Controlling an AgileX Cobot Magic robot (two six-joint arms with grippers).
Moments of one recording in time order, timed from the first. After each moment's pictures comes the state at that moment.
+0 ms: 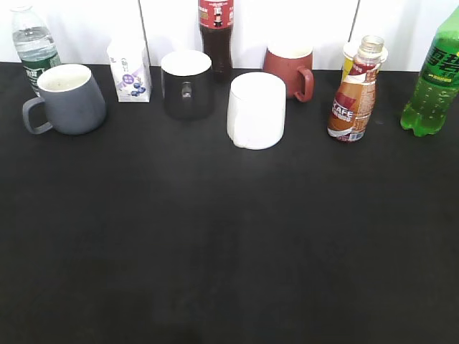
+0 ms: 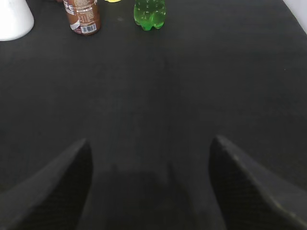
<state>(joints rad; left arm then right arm) -0.01 -0.01 -0.52 0.03 1.07 -0.05 0.05 -0.01 -0.50 -0.02 1.04 0.03</state>
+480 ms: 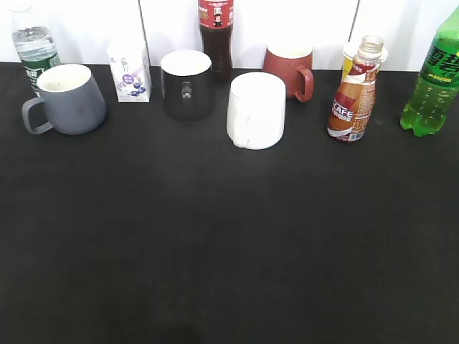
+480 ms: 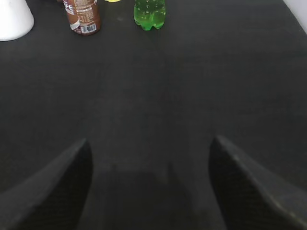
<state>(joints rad) -0.01 -0.01 -0.52 0.03 1.07 -0.05 0.05 -0.01 -0.50 -0.02 1.04 0.03</state>
